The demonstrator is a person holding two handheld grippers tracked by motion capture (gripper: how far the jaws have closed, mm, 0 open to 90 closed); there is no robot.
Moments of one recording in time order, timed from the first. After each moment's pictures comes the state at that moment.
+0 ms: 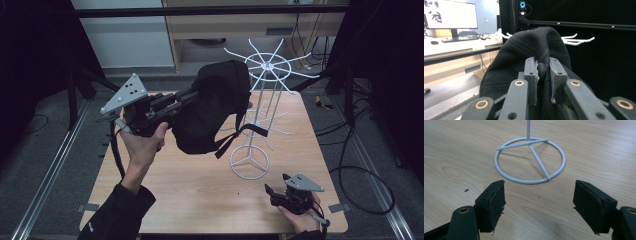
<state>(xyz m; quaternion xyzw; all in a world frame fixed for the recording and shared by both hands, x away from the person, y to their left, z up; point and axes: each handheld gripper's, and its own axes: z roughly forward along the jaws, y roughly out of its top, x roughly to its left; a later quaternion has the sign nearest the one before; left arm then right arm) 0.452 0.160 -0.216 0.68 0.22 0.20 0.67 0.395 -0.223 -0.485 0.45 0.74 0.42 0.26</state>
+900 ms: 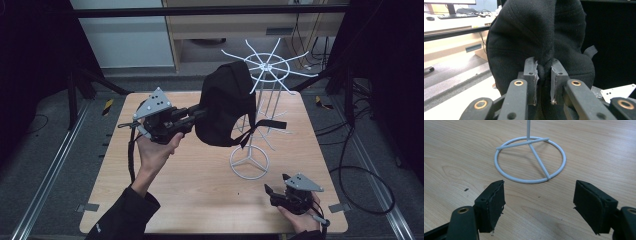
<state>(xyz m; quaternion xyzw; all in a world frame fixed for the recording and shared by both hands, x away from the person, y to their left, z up) 0.467 0.140 -0.255 0.73 0.24 0.18 0.61 0.395 -0.222 -0.485 0.45 0.74 0.42 0.26</state>
